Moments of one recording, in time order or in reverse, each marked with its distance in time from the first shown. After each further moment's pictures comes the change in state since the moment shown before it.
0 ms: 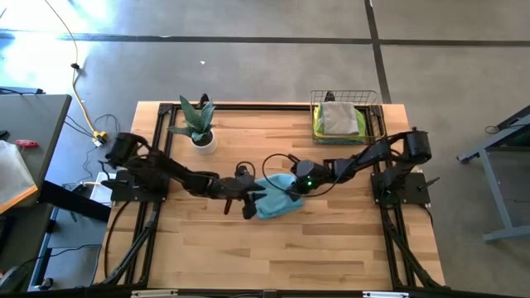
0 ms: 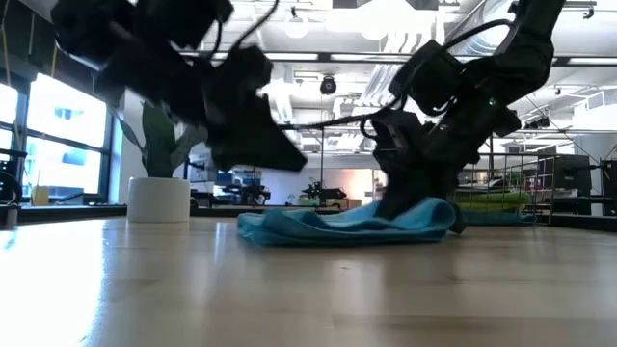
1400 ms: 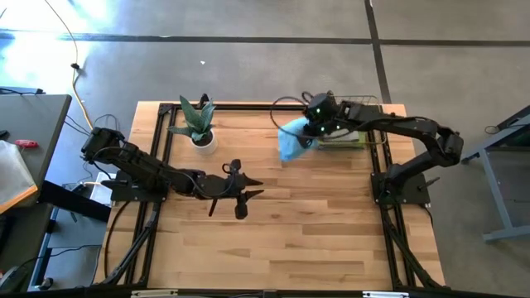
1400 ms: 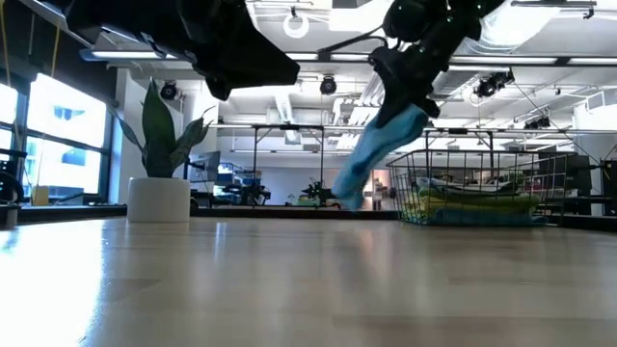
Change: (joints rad) left arm -0.080 -0.254 0.000 -0.046 -0.128 0.240; right arm -0.429 -0.326 0.491 -0.903 0.083 -0.584
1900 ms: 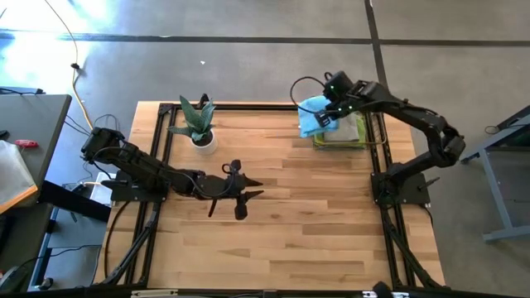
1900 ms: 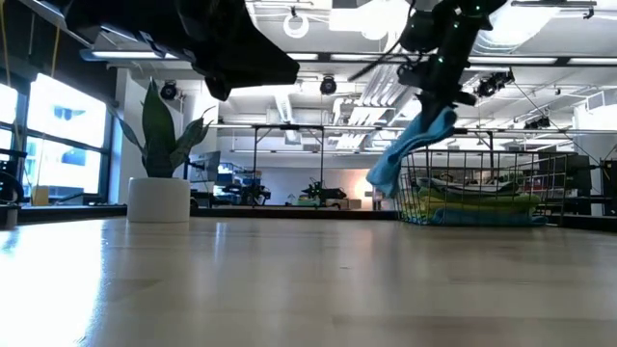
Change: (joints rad) left arm -0.004 0.000 0.000 0.000 0.003 -0.013; right arm -0.252 -0.001 0.150 -0.333 0.185 -0.115
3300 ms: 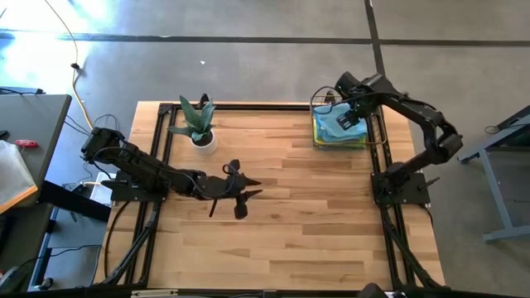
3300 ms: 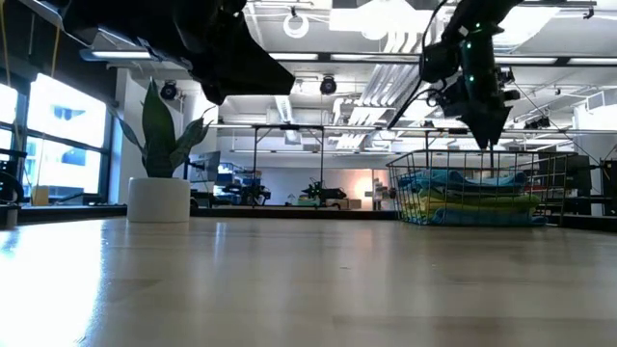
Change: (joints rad) left arm -0.003 0.000 0.001 -0.053 -0.019 -0.011; right arm -0.165 0.054 0.000 -0.365 0.243 -0.088
